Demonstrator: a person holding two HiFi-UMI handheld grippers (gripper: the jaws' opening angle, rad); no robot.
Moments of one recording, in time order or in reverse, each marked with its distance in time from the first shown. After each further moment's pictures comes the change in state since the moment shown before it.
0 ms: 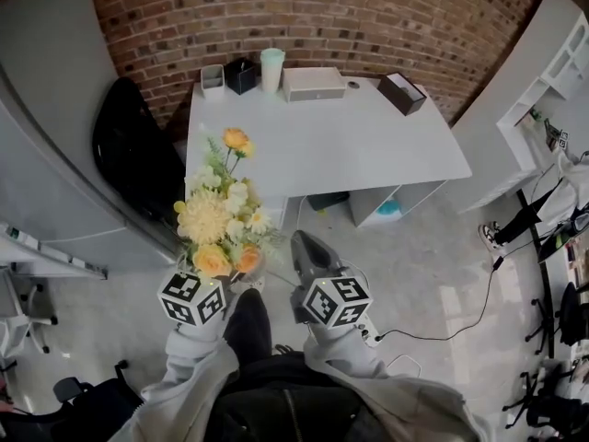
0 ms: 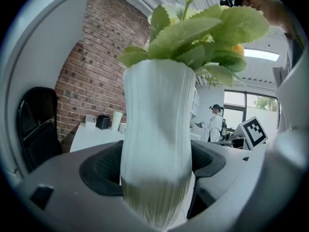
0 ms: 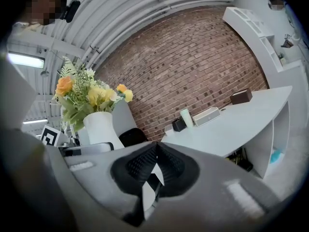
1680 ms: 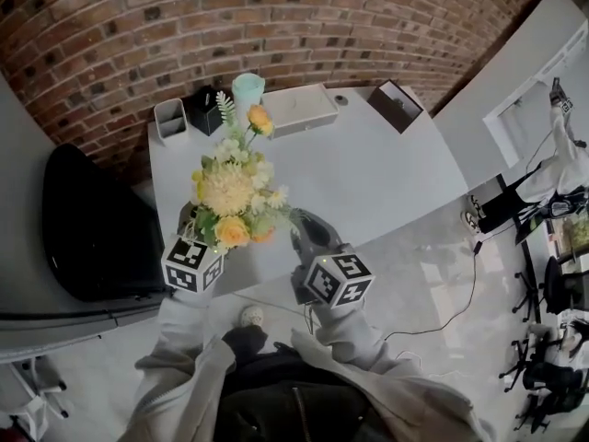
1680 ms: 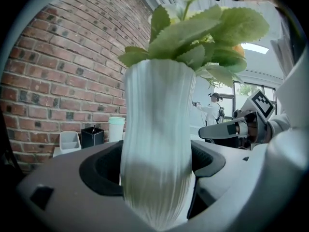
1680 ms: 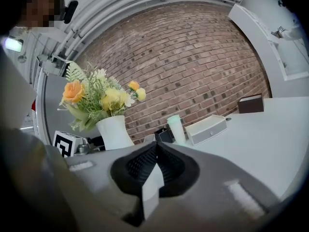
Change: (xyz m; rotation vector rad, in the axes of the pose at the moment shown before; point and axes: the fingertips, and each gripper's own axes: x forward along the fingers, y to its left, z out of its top) left arm 0.272 0.214 0.082 0.170 0.052 -0.188; right arm 0.274 -0.116 0.087 -0.043 0.004 -0.151
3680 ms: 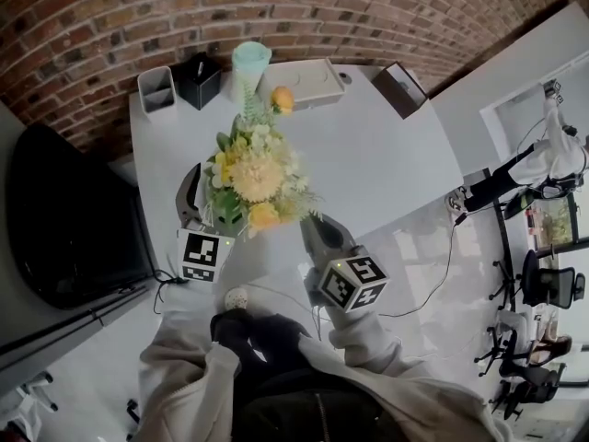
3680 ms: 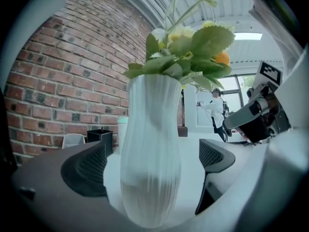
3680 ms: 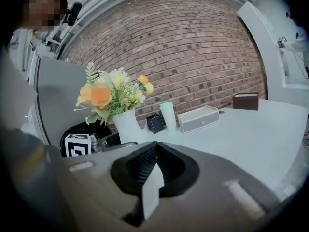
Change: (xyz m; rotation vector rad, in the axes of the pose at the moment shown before) left arm 0.044 0.043 -0.053 0.133 -0.112 0.098; right arm 0.013 -0.030 -0.043 -0.065 0.151 -0.073
